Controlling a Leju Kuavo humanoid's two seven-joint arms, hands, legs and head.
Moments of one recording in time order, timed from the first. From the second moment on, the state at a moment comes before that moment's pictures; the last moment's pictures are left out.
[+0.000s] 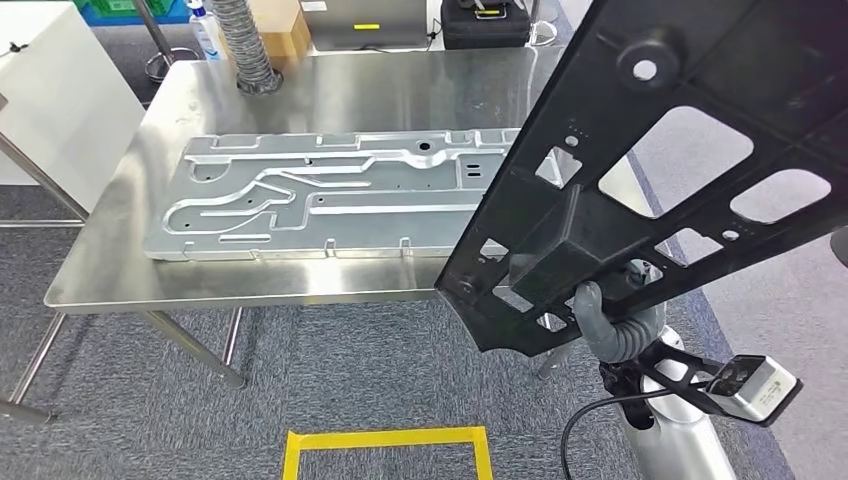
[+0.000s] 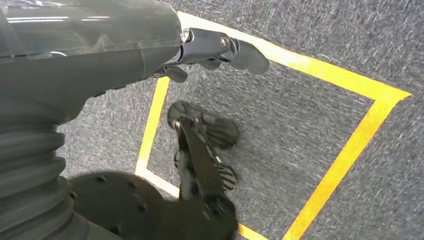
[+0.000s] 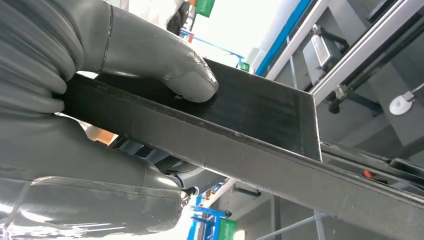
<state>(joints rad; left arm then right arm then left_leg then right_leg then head) -0.03 0.01 0.31 -0.19 0.12 0.04 -0.22 -0.17 -0.18 0.15 -1.85 -0.09 0.33 -0.65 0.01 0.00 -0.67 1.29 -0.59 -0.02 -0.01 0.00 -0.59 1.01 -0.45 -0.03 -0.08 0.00</state>
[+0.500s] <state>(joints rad) -0.03 0.01 0.34 -0.19 0.11 0.05 -0.25 -0.36 -0.16 0.08 -1.63 0.41 -0.12 -0.48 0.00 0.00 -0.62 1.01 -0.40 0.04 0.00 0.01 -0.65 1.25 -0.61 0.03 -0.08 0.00</state>
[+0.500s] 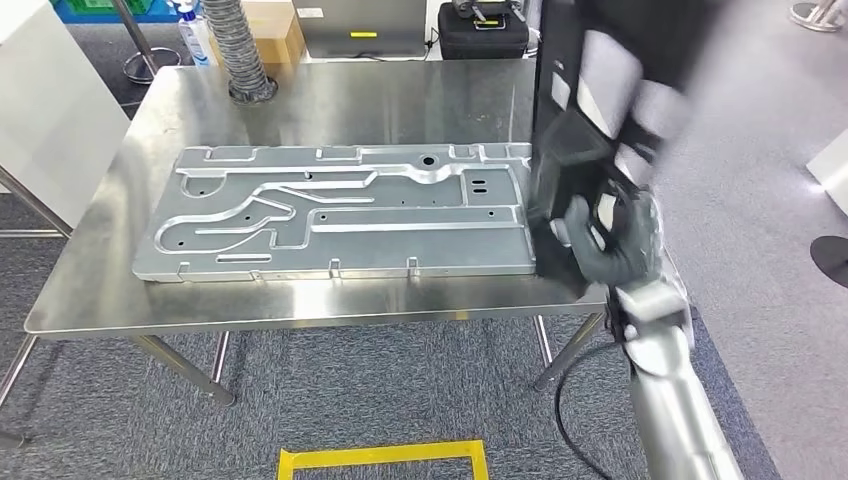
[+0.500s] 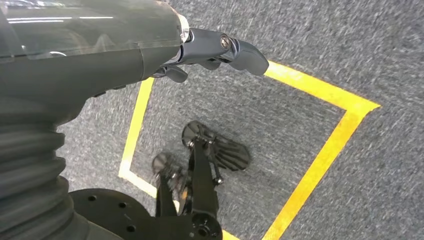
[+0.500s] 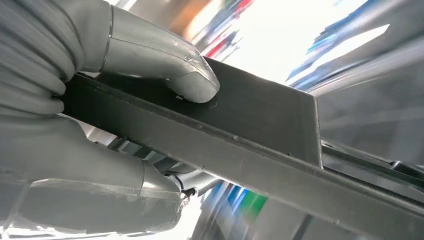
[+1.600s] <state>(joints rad) -0.06 0.00 0.32 -0.19 -0.06 0.04 -0.30 -0.92 -0.13 0.58 -0.50 1.18 -0.41 -0.42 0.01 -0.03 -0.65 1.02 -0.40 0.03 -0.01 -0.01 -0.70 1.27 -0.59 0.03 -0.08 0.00</state>
